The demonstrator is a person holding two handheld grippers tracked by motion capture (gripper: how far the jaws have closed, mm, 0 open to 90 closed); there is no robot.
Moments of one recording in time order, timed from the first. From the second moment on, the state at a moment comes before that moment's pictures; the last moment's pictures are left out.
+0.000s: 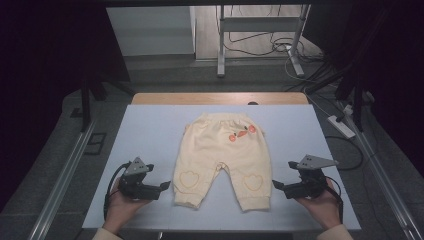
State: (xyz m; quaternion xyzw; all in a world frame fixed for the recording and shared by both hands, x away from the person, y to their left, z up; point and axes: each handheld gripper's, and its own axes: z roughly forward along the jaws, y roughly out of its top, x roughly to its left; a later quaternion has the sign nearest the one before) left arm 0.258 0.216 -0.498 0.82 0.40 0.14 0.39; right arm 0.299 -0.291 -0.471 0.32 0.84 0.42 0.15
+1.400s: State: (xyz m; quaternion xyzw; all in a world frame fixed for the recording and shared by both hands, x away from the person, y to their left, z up) left arm 0.264 0.215 -0.500 0.82 0.40 0.14 0.39; right arm 0.302 -0.268 -0.476 0.31 0.85 0.40 0.15
